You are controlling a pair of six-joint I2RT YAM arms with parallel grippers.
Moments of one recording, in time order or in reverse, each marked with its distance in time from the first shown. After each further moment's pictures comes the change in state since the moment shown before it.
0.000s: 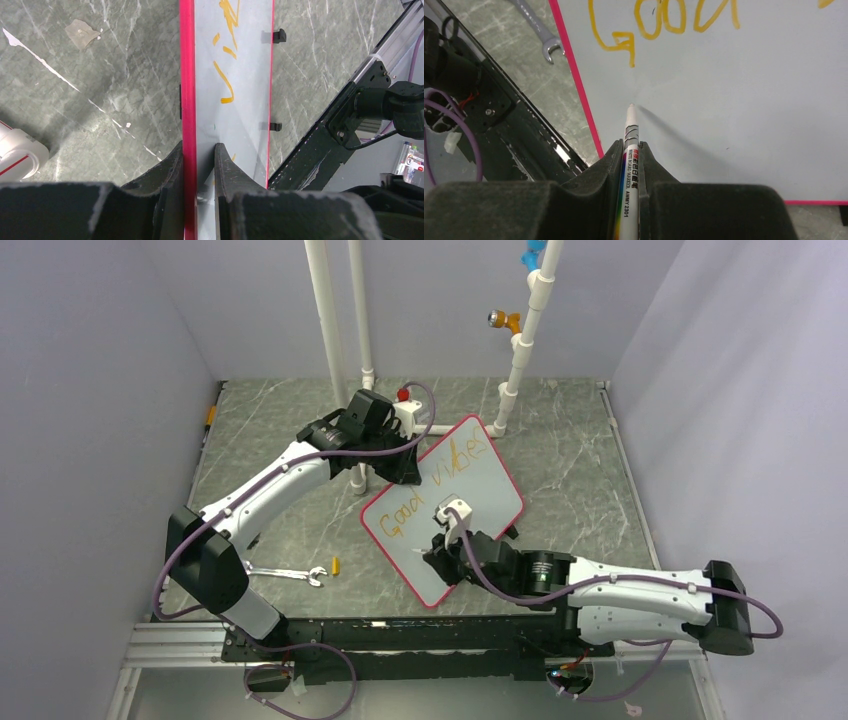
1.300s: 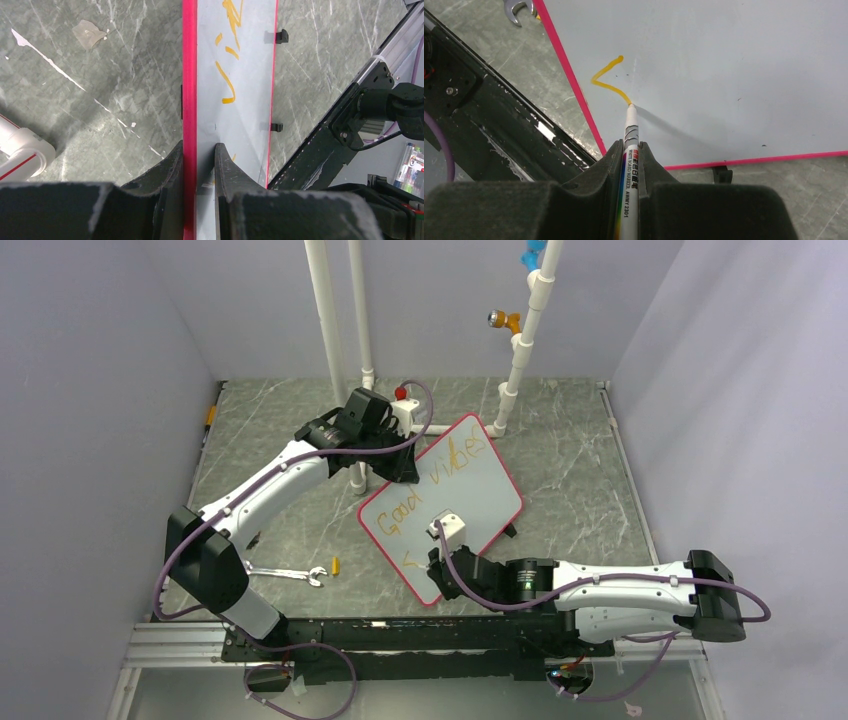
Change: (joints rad) left arm 0.015 0.000 0.000 -0.001 0.004 0.012; right arm 0.089 0.111 0.003 -0.111 0.107 0.151
